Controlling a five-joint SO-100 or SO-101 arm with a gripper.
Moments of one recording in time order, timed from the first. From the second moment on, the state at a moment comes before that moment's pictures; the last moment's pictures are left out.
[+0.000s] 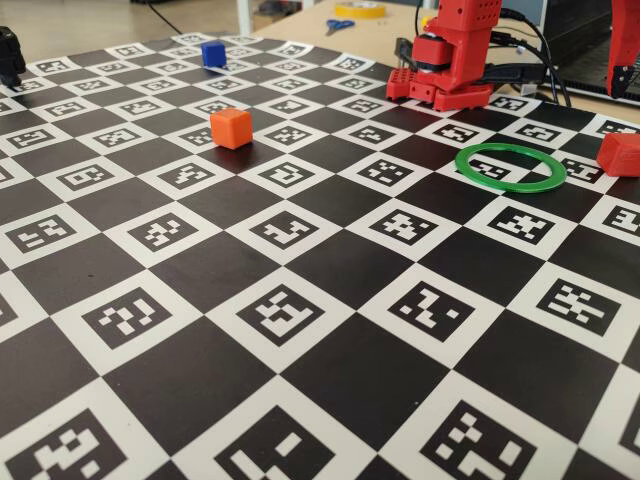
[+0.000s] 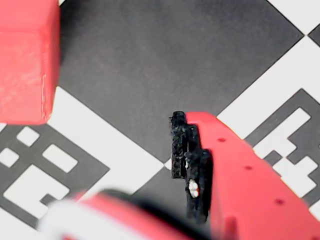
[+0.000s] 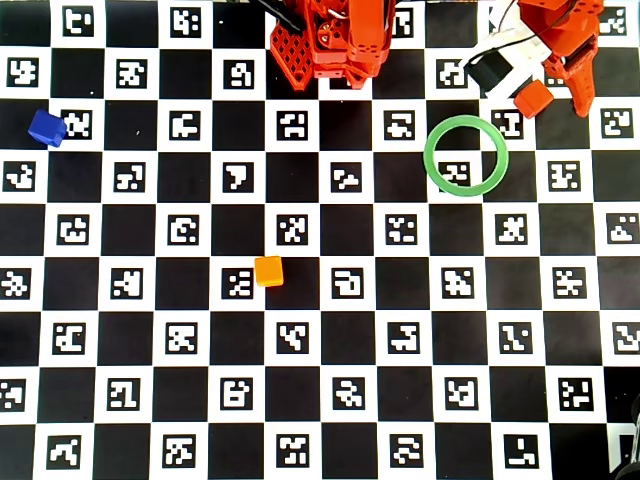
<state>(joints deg) -82.8 92.8 109.1 73.4 40.7</state>
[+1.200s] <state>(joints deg) -77.9 84.5 111.7 60.3 41.2</state>
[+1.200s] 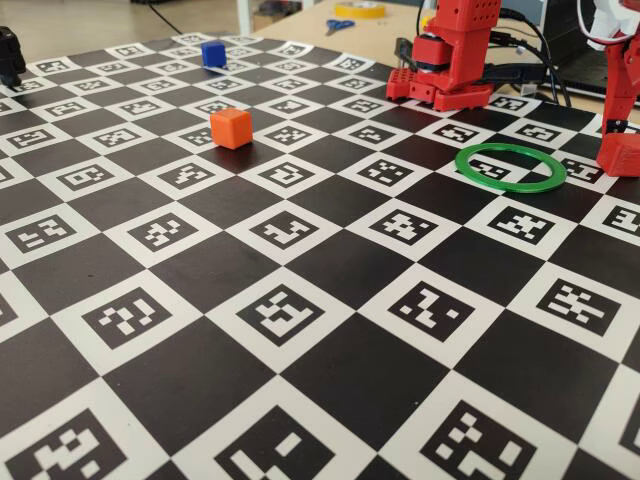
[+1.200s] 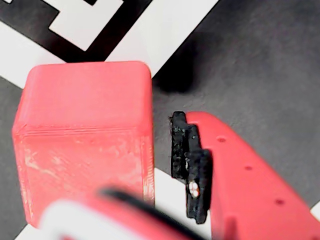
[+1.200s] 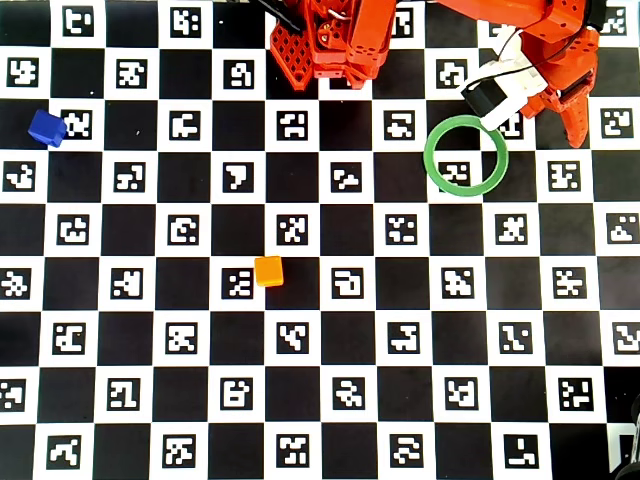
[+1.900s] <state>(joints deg) -77.9 84.3 111.7 59.6 40.4</state>
